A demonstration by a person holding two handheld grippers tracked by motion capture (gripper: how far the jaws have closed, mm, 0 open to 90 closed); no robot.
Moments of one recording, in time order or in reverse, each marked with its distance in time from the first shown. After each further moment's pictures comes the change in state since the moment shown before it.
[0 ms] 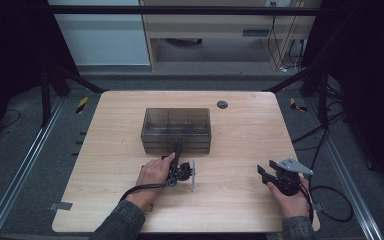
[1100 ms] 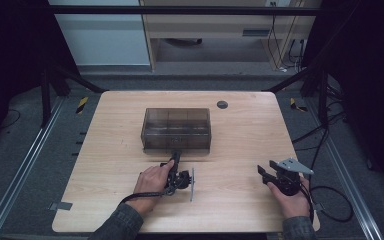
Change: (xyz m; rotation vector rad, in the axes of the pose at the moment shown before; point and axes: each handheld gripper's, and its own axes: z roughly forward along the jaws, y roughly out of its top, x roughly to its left) left arm -0.005 -0.001 -0.025 -0.016 -0.007 0.008; right arm -0.001 0.000 0.000 -0.001 0.000 -0.009
